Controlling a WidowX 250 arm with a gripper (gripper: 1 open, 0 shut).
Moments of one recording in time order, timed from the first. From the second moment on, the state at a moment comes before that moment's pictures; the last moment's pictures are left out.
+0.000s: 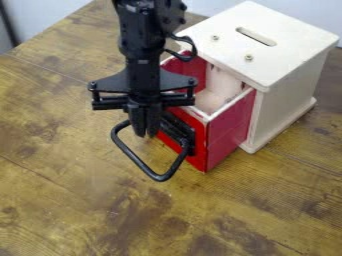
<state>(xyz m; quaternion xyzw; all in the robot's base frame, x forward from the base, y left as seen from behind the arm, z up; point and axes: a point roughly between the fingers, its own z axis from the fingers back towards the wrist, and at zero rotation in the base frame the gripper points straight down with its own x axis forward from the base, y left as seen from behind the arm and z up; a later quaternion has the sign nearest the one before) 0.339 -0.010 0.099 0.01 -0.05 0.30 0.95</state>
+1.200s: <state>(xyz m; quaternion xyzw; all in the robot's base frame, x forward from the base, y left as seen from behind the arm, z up) 0.342 -0.037 0.116 0.00 -0.06 0.18 0.98</state>
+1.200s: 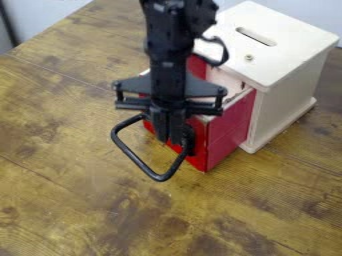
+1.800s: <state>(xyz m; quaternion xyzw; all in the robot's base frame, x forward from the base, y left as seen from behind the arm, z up) 0.343 -0.035 0.095 0.01 -0.05 0.16 0.99</state>
